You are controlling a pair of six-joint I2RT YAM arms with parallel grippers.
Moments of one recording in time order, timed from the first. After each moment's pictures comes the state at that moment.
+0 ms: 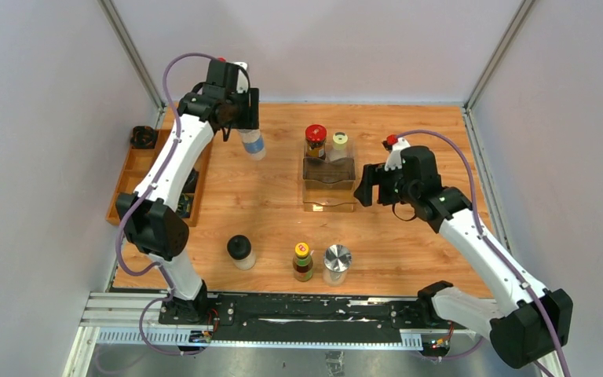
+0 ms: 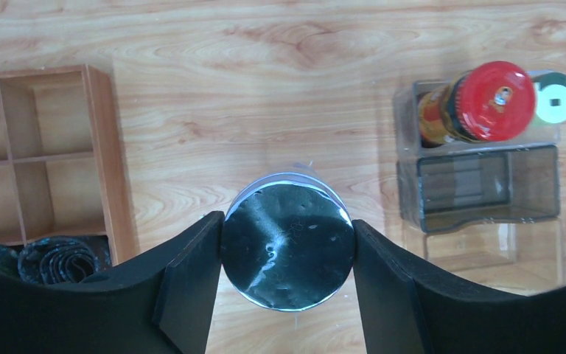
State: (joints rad) left arm -0.27 1.74 1.83 -0.83 -0.06 -0.18; right arm 0.41 1.05 0.91 -0.48 -0.19 0.22
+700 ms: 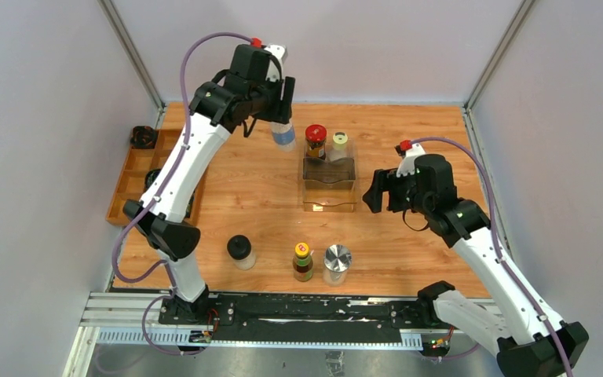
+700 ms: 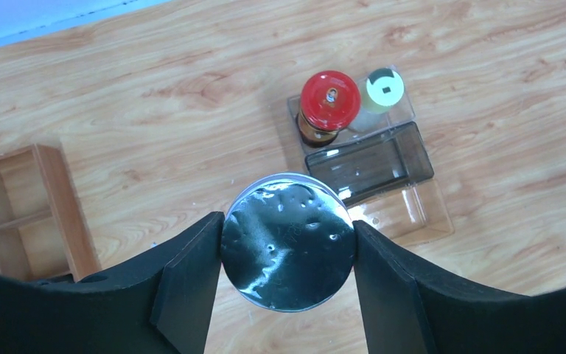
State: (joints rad) left arm -0.51 1.78 2.19 -1.01 -0.09 -0.16; right arm 0.41 0.89 0.91 -0.59 -0.15 0.22
